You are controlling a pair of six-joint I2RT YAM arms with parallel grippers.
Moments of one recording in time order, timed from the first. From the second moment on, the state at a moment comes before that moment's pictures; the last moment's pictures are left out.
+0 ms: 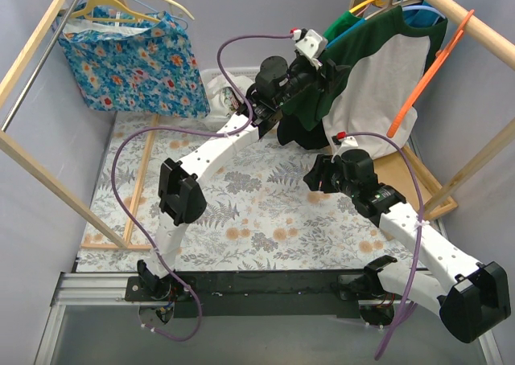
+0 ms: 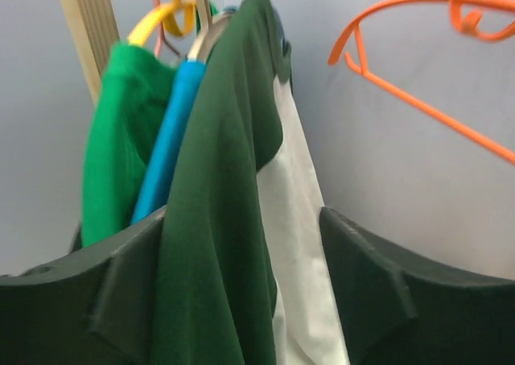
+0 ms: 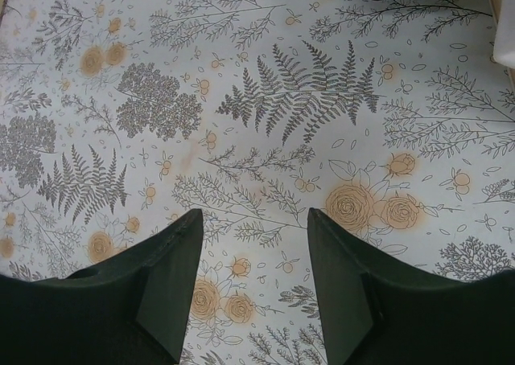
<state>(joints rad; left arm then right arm) -0.77 2.15 2.23 0.26 0.20 -0.04 0.52 1.00 0.70 -0.24 -0.04 0.44</state>
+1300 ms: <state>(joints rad) -0.90 2.03 2.03 0.46 0.21 -0.06 0.52 1.00 0.67 -0.24 -0.03 0.44</state>
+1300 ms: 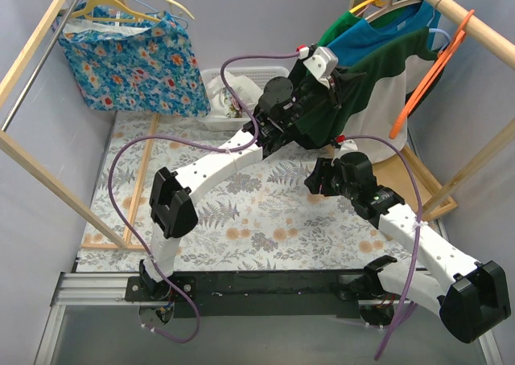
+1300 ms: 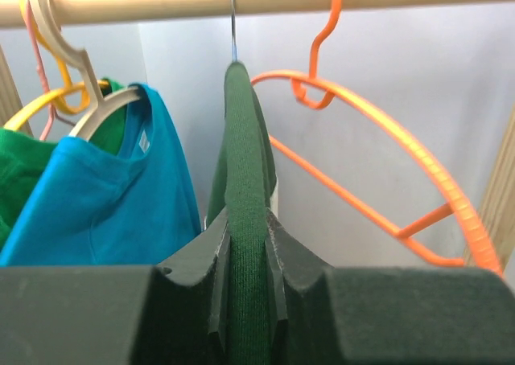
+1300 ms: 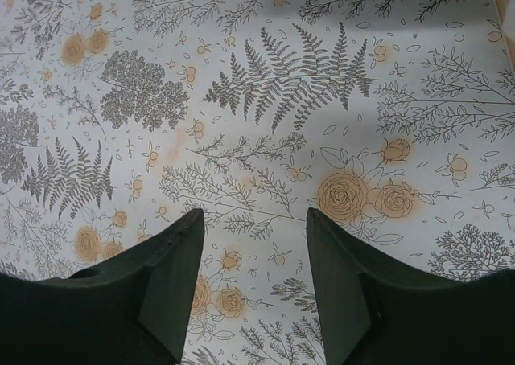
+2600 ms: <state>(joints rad) -0.93 2.13 2.34 0.18 0.17 0.03 0.52 0.97 0.66 -0.24 -0.02 0.44</state>
